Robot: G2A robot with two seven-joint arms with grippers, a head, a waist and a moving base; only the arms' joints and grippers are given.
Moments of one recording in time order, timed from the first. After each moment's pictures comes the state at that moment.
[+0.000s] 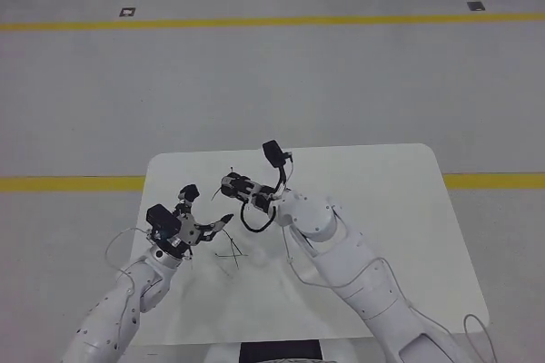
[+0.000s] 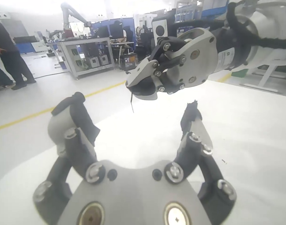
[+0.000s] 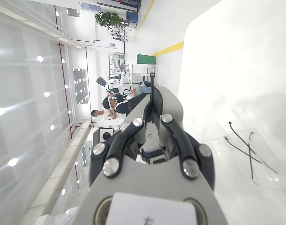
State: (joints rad) left arm 1.59 -1.03 -1.23 -1.50 1.32 -0.32 0.66; right arm -1.15 -1.54 0.95 -1.45 -0.14 0.22 0.51
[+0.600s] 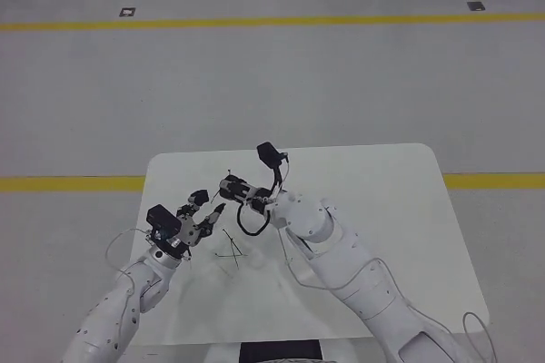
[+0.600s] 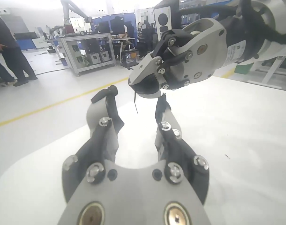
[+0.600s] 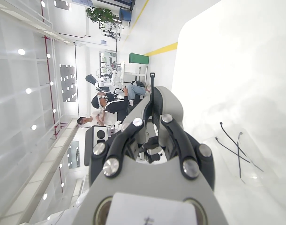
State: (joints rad) left arm 1.59 -1.03 -1.23 -1.48 1.33 -0.32 0.65; right arm -1.13 -1.54 0.91 -1.44 -0.20 0.23 0.50
